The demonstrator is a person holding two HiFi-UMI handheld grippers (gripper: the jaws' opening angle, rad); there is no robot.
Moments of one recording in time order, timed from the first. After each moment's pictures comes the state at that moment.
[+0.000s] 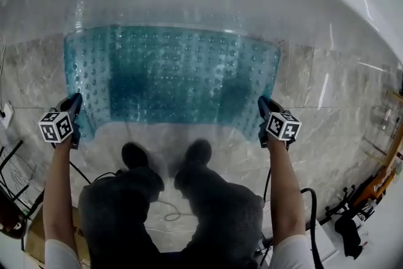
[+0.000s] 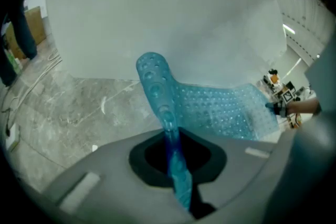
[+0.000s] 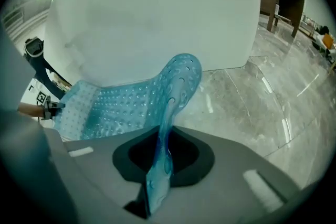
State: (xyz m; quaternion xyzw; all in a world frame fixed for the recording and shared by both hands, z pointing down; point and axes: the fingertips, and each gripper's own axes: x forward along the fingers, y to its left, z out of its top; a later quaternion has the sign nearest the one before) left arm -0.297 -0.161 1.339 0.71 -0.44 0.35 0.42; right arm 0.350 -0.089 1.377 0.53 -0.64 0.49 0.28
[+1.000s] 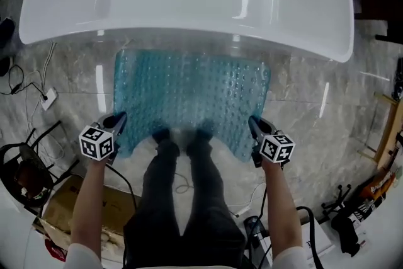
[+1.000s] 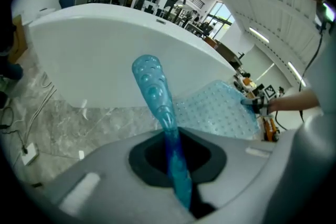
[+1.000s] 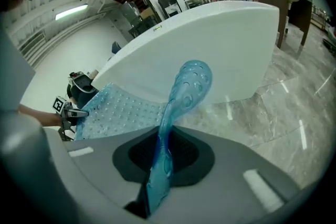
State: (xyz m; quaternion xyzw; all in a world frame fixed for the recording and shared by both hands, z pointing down) left arm -0.224 -0.095 0.911 0.77 -0.34 0.33 0.43; right arm 0.221 -0.057 0.928 0.47 -0.69 0.51 0.23
